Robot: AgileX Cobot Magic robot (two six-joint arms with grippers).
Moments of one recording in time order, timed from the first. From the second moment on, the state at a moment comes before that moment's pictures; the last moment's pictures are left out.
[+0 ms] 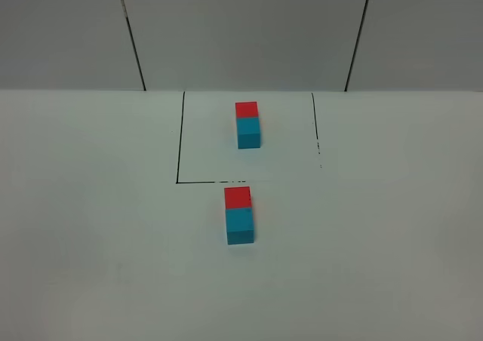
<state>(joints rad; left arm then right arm) -0.03 -0.01 -0.51 -0.08 1.07 0.05 0.04 -0.01 -0.50 0.06 1.05 -0.01</state>
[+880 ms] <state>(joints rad) -0.03 -0.01 -0.51 -0.08 1.07 0.05 0.04 -0.01 -0.50 0.03 1.05 0.05</state>
